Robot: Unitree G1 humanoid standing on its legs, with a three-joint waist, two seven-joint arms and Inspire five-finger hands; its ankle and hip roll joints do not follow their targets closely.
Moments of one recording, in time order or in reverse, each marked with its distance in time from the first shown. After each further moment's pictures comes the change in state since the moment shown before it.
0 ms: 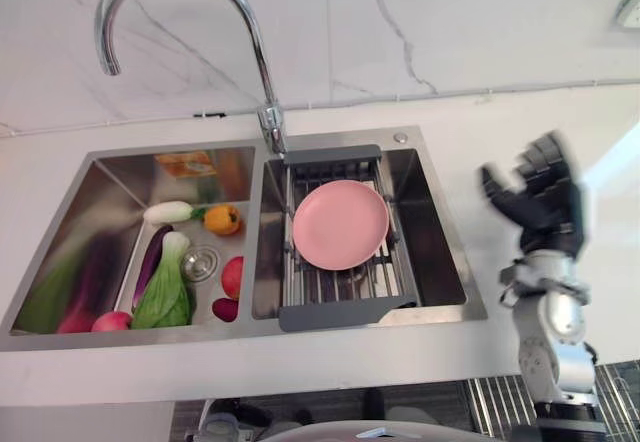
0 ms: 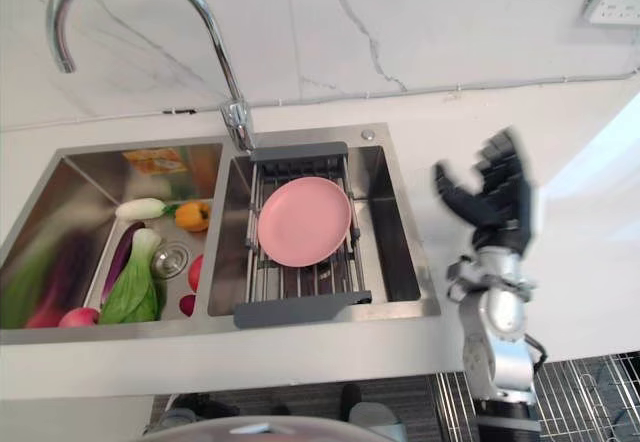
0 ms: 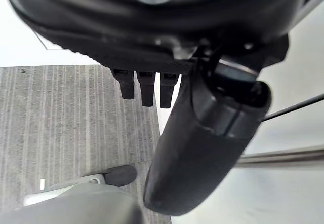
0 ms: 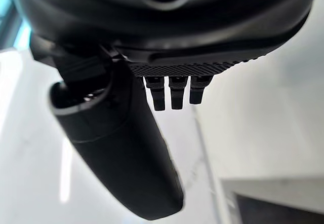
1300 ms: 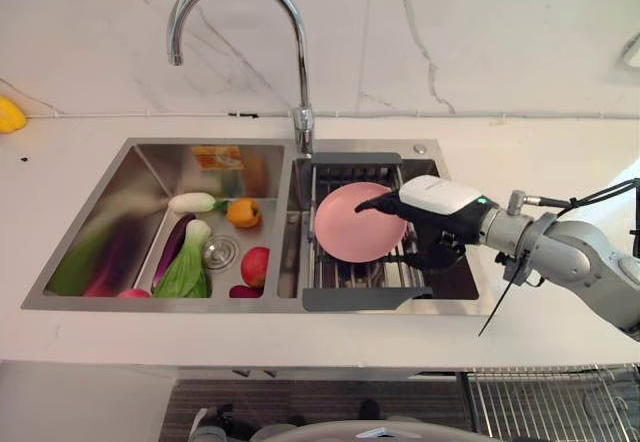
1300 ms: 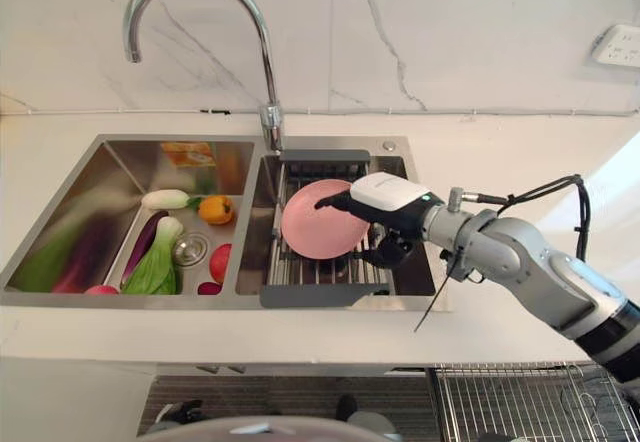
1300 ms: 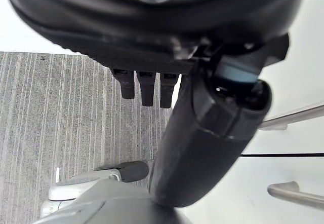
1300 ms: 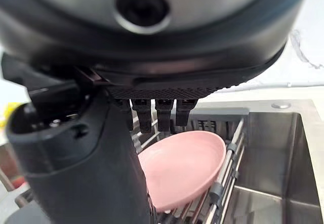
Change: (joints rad) left arm 0.021 0.031 0.046 0.072 0.045 -0.002 -0.055; right arm -0.419 -0.889 0.588 -0.156 -0.633 -0.024 0.483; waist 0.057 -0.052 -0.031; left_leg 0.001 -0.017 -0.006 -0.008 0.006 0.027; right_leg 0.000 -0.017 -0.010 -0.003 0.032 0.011
